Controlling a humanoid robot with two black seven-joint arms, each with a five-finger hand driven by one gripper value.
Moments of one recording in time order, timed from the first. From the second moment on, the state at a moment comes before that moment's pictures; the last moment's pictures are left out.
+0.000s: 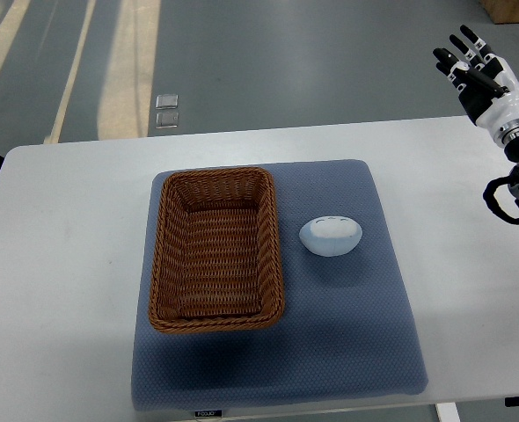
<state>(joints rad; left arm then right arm) -0.03 0.00 -0.16 -0.13 0.06 -0.05 -0.03 0.72 -0.42 0.97 0.78 -0.30 0.11 0.28</state>
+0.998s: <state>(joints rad) -0.03 0.00 -0.16 -0.13 0.06 -0.05 -0.03 1.10 -0.64 0.33 1.18 -1.33 0.53 0.20</state>
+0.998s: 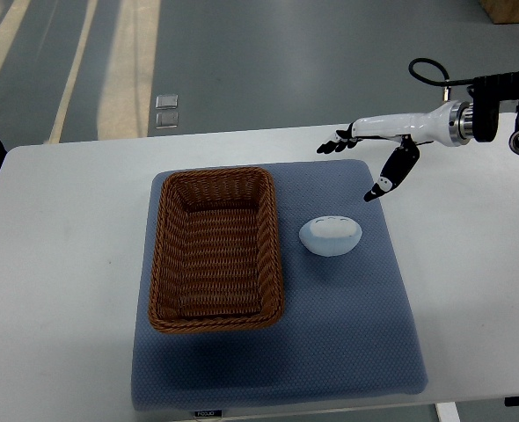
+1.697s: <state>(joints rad) -0.03 0.00 -0.16 -0.14 0.06 -0.05 -0.03 1.04 -0.46 0.27 1.07 -1.43 0.57 0.19</state>
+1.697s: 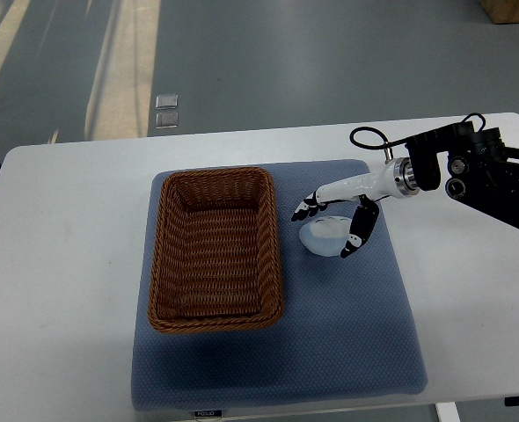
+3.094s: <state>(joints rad) -0.03 0.00 -0.16 -0.14 0.06 -0.05 -0.03 1.16 -0.42 0.29 1.02 -1.45 0.53 0.20</state>
